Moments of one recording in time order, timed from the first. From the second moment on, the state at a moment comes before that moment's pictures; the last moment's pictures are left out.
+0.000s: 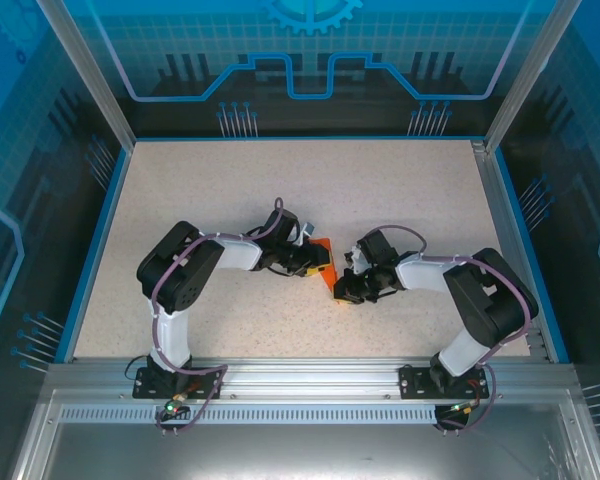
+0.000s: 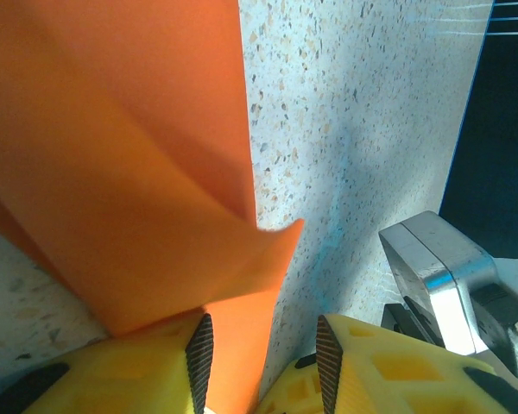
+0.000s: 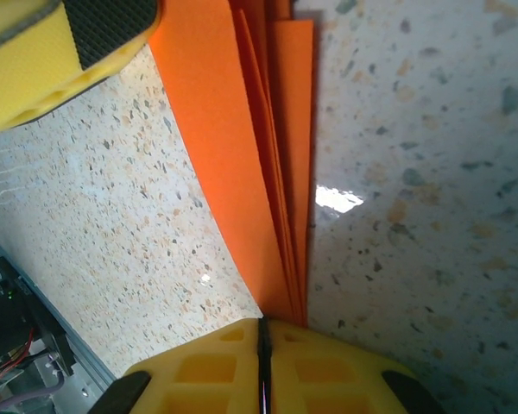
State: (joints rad) left arm -0.56 1.96 0.97 0.16 0.67 -0.95; right arm 0.50 1.62 0.65 -0.20 -0.59 0.67
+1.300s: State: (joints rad) left arm -0.56 1.95 0.97 0.15 0.67 -0.93; right arm 0.48 1.72 0.69 -0.01 -0.59 0.75
